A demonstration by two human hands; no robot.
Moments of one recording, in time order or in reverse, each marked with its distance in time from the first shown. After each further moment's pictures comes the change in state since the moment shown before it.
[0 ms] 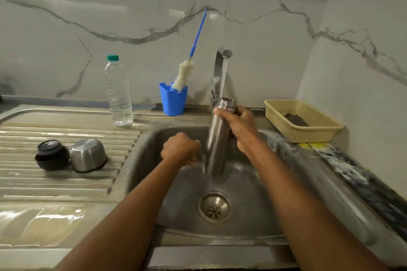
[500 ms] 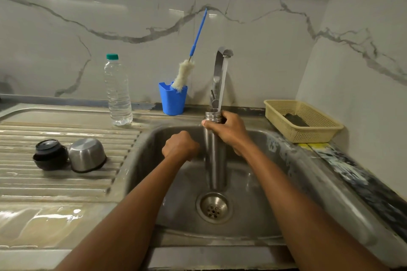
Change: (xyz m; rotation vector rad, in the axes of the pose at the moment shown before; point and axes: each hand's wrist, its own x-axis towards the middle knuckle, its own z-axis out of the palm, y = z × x) left_hand -0.005 0.009 -0.002 0.266 0.049 0.080; right_hand 0.000 0.012 0.012 -0.450 -0.154 -0.212
